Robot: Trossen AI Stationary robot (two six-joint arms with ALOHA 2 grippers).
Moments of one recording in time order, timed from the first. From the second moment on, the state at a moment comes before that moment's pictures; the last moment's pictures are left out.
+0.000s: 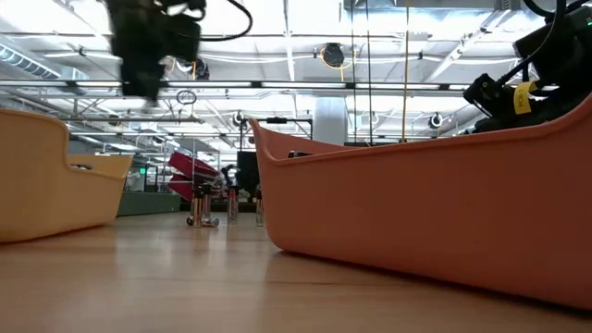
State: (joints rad) left arm 0.17 1.20 1.01 -0.97 0.28 -0.38; right arm 0.28 1.29 0.11 0.69 0.78 0.26
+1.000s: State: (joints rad) left arm -0.18 1.49 0.89 -0.98 0.22 -0.68; right arm 0.28 1.29 0.11 0.73 0.73 0.24
